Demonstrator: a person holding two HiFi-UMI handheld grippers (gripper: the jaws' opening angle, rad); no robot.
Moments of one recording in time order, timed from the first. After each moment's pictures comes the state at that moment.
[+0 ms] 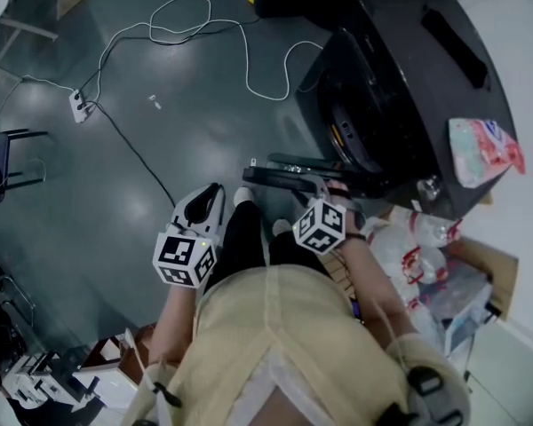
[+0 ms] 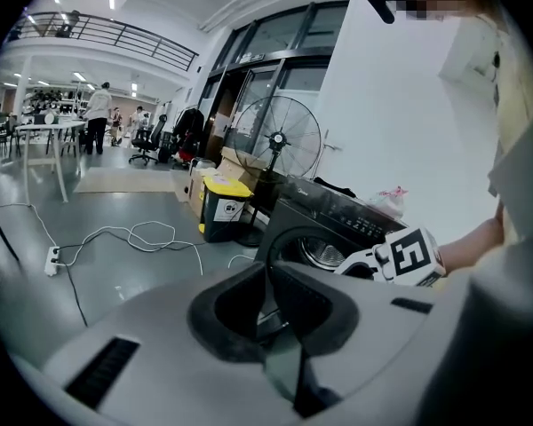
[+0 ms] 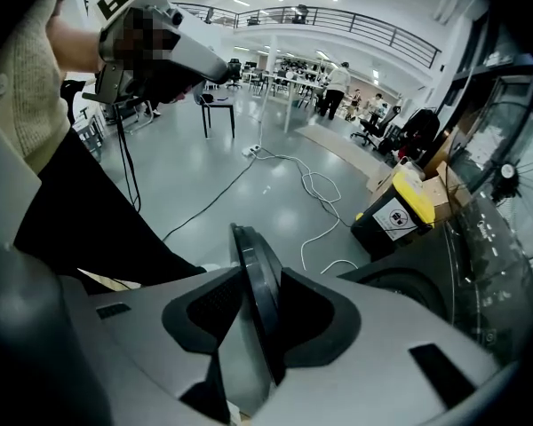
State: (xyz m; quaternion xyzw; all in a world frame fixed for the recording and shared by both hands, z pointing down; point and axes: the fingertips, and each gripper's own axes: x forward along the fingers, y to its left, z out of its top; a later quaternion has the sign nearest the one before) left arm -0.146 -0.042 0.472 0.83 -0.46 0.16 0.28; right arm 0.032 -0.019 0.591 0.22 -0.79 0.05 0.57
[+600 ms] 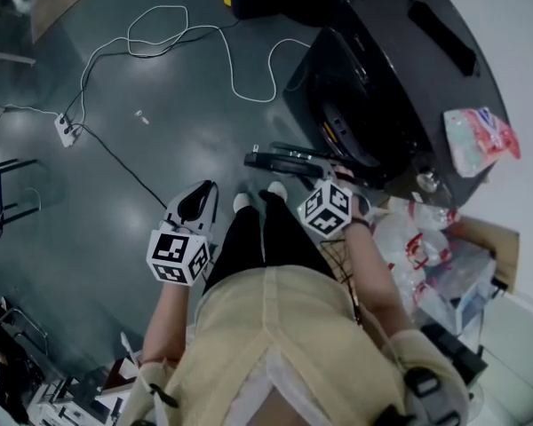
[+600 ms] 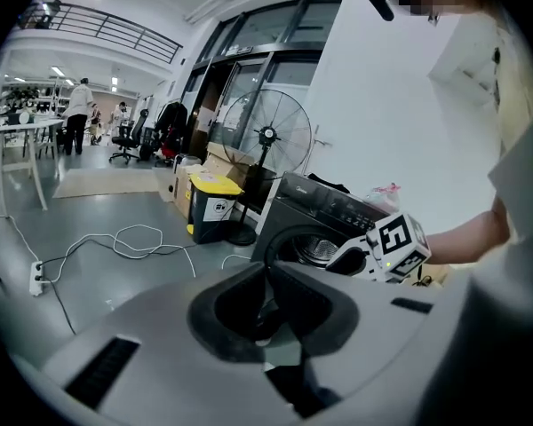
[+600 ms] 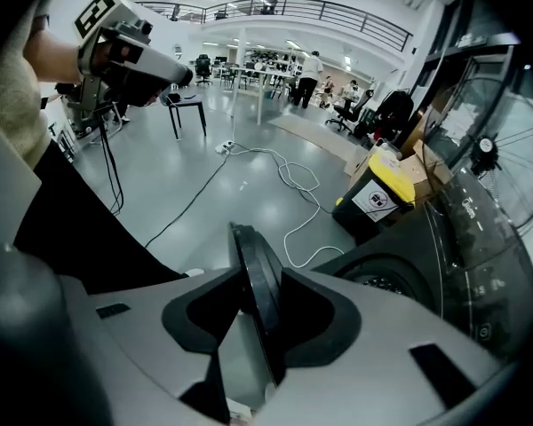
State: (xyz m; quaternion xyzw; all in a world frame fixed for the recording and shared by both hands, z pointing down) left arm -0.171 -0.091 0.480 0.85 -0.41 0.18 0.27; right arm 0.038 -0.079 0.591 0.29 -0.76 0.09 0.57
